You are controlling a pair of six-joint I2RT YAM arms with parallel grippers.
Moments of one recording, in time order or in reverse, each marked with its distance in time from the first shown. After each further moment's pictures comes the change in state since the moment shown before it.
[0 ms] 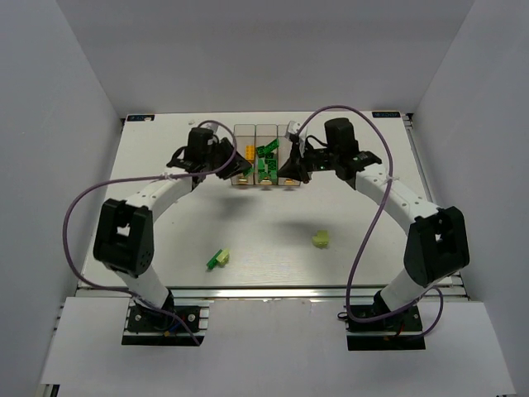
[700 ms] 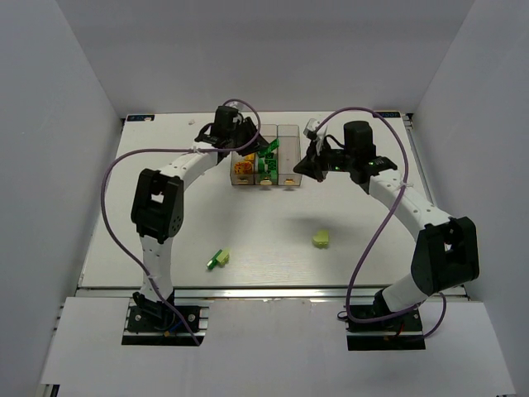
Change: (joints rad) left arm -0.066 0.426 0.498 -0.028 -0.043 0.119; right arm -0.095 -0.086 -0.105 0.050 0.066 0.034
